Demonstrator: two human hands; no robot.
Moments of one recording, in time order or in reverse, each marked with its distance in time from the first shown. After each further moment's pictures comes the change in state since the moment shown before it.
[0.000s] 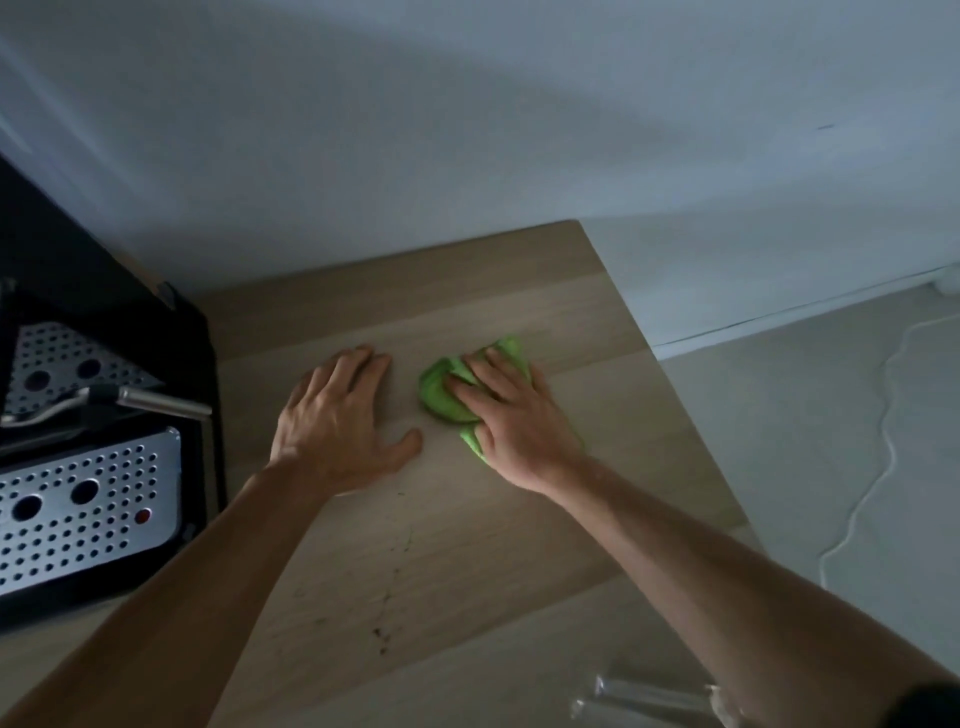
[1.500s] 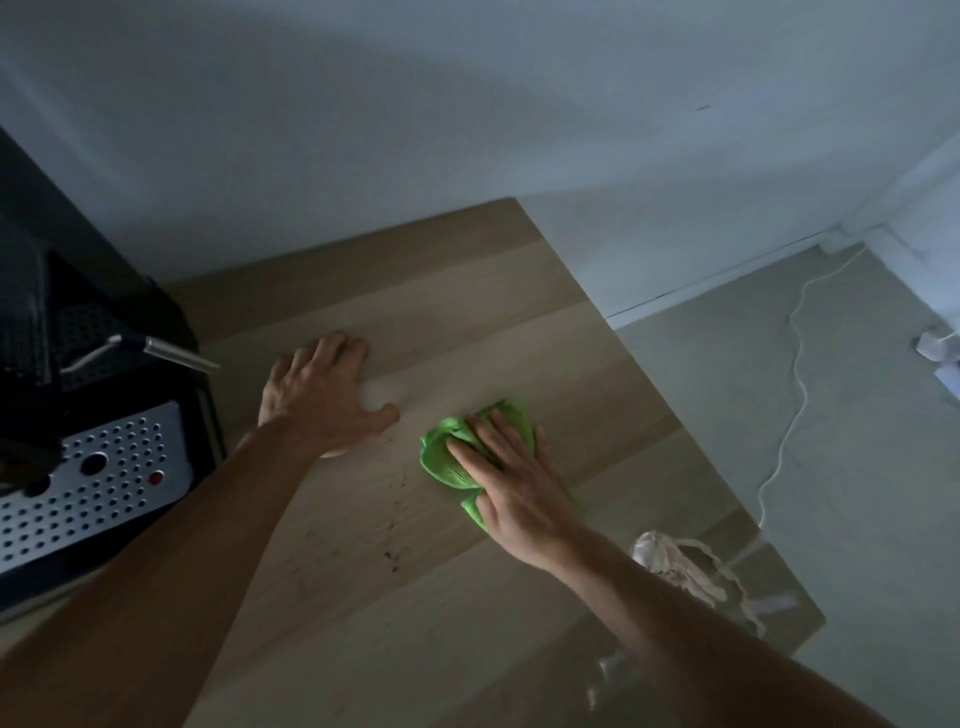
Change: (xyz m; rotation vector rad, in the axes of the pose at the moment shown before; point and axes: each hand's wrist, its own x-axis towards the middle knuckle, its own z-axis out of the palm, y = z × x) left_hand -0.017 -0.003 -0.012 0.084 -0.116 0.083; right_hand -0.118 -0.076 0.003 0.019 0.026 0.195
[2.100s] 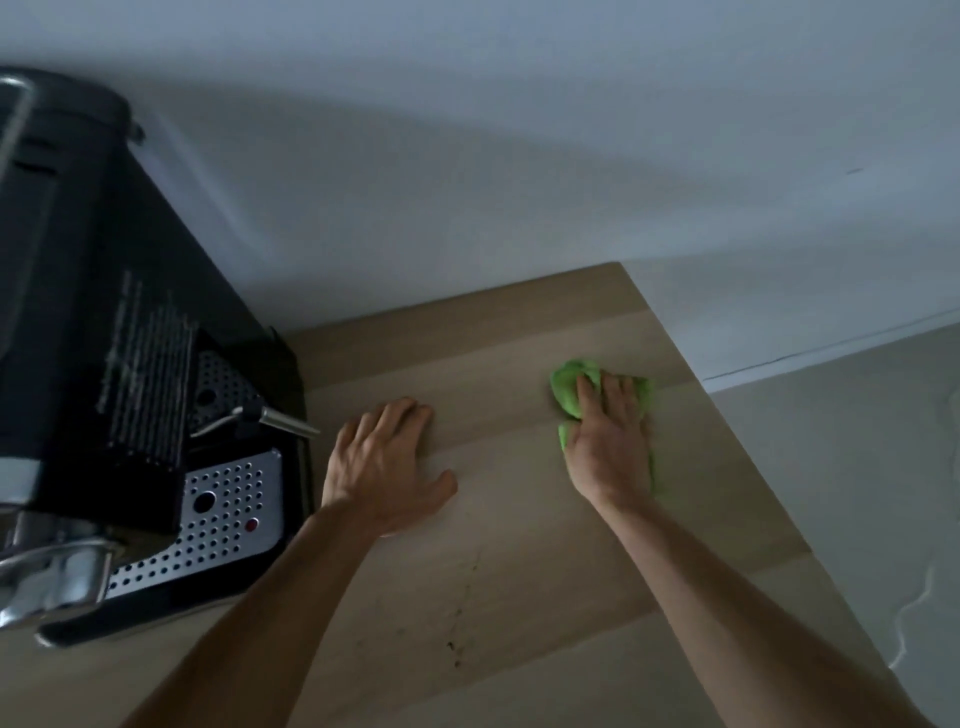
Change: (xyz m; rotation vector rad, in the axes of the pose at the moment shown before) left_hand -0.009 -0.018 0.005 -0.033 0.081 -0.094; right_hand 0.127 0.048 -0.006 -0.015 0.057 0.454
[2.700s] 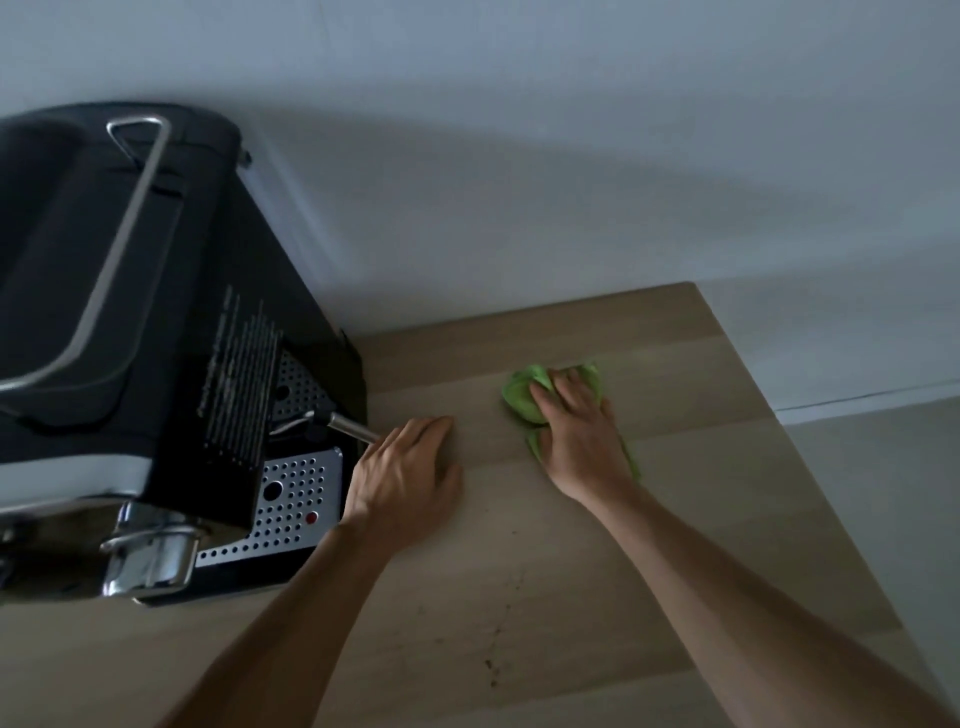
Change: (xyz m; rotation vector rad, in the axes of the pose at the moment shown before) left_hand -0.012 -0.021 -0.008 -0.138 0.108 -0.051; right_hand 0.026 -0.060 0.019 0.119 -0.117 -0.431
